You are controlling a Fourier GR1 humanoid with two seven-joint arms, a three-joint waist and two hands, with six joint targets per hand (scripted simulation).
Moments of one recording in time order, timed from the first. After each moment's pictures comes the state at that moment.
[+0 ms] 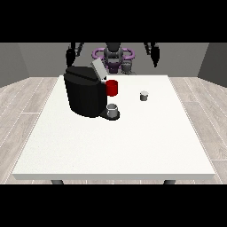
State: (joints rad) left arm 0.00 0.09 0.02 -1.61 0.02 -0.01 -0.03; right arm 0.01 -0.09 -0.04 -1.59 0.02 -0.02 -0.02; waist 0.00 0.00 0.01
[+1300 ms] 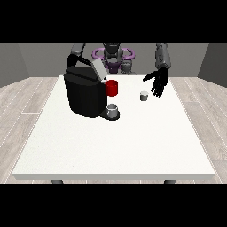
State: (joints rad) left arm -0.37 0.50 0.04 -1.11 -0.35 -0.21 -0.12; right arm -0.13 -0.02 0.08 -1.62 0.20 -0.14 0.00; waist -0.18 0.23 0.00
